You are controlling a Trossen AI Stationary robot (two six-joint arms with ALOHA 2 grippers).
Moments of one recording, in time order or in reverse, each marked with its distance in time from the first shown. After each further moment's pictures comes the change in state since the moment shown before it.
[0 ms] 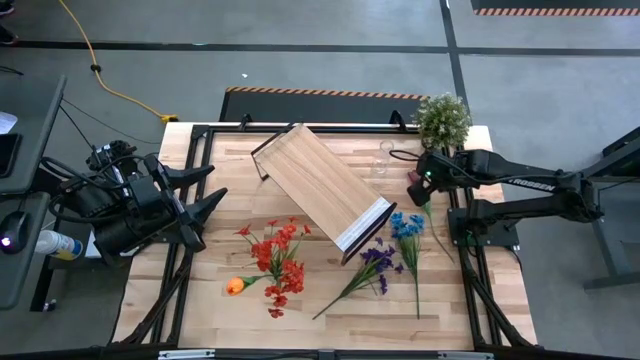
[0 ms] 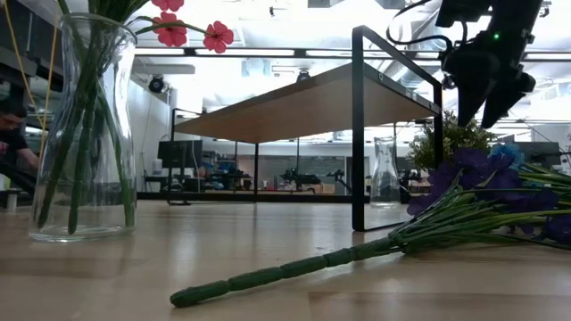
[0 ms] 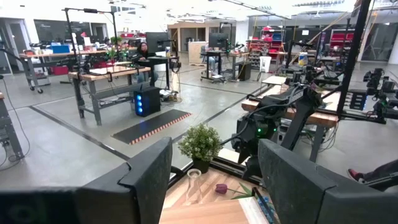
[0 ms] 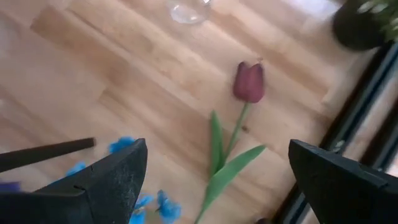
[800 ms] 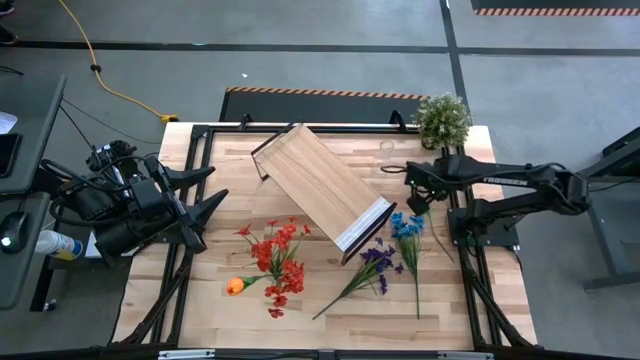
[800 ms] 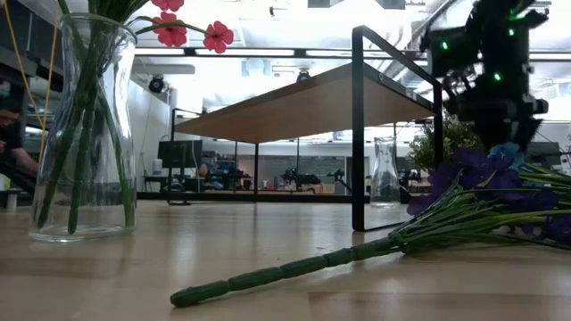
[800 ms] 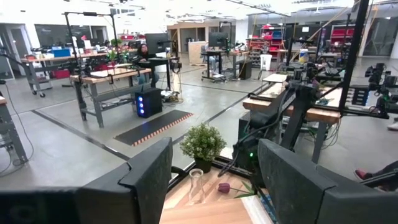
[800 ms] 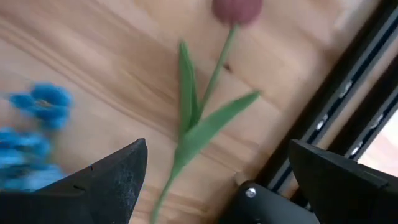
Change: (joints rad) left arm 0.000 0.001 0.000 -0.033 0.000 -0.007; right arm -0.038 0.178 -0.129 -0.034 -0.039 -0.002
